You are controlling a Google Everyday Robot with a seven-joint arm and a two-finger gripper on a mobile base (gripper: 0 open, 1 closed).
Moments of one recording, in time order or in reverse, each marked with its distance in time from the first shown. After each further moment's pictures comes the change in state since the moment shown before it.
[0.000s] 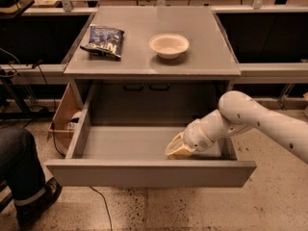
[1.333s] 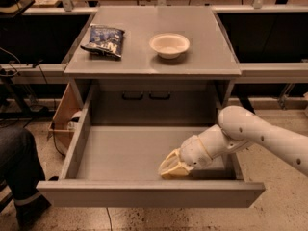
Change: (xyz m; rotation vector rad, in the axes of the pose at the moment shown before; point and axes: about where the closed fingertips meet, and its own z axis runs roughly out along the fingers) arm -0.011 0.076 0.021 -0.162 -0.101 0.006
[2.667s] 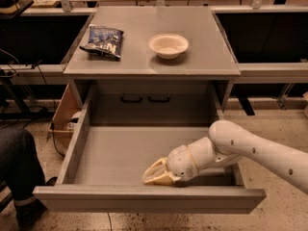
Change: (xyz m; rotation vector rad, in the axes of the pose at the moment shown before) arm -0.028 0.024 0.042 -0.054 -0.173 0.014
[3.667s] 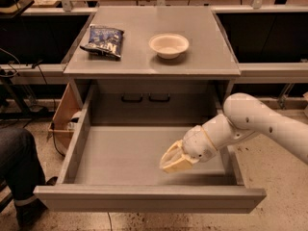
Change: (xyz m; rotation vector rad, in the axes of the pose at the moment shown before) arm -0.017 -0.005 -0.066 0.038 0.171 -0.093
